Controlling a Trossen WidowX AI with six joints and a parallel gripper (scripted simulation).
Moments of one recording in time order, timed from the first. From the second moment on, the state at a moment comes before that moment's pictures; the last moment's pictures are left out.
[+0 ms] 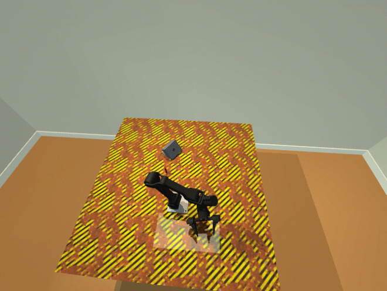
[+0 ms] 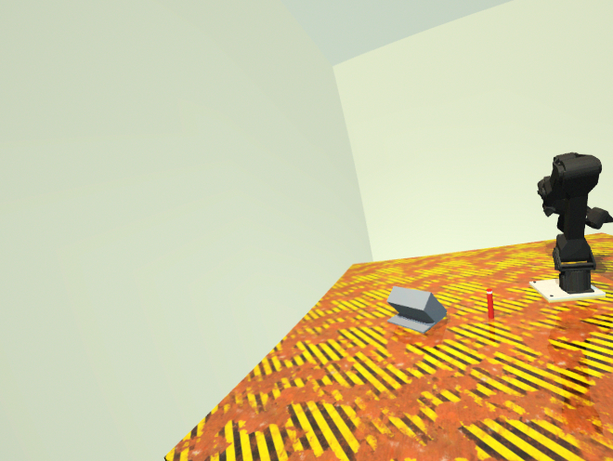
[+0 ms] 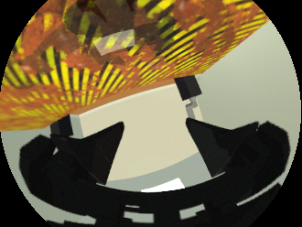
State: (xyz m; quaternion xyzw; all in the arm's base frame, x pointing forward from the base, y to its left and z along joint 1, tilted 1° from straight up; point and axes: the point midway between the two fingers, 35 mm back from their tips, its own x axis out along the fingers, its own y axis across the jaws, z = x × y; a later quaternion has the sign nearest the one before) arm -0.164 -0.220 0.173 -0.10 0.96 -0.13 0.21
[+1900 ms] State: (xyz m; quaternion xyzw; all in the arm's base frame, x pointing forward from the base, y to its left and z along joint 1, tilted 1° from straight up) arm 0.051 -0.287 0.152 -0.30 0.79 -0.21 0.49
